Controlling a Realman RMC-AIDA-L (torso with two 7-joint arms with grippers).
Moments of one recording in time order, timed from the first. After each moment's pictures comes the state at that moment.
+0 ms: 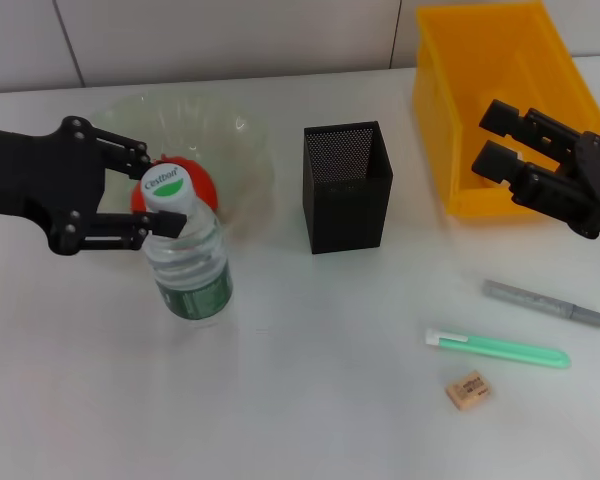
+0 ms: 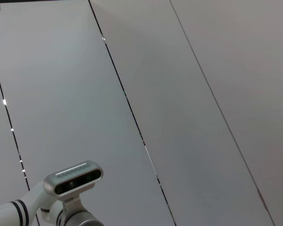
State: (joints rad) left arm -0.69 -1.91 0.84 0.88 1.99 1.85 -1.39; right arm 0.30 2.08 -0.72 -0.62 -1.45 -1.84 1.36
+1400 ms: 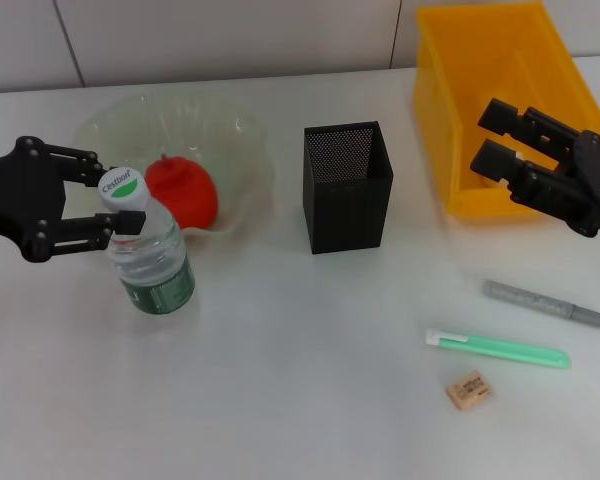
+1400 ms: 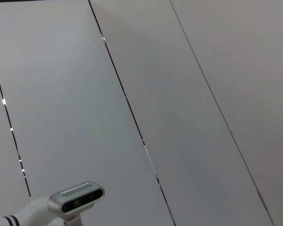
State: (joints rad) left arm -0.62 -1.90 0.79 0.79 1.99 1.74 -1.32; right arm 0.31 2.08 -0.72 -0.62 -1.45 -1.84 1.36
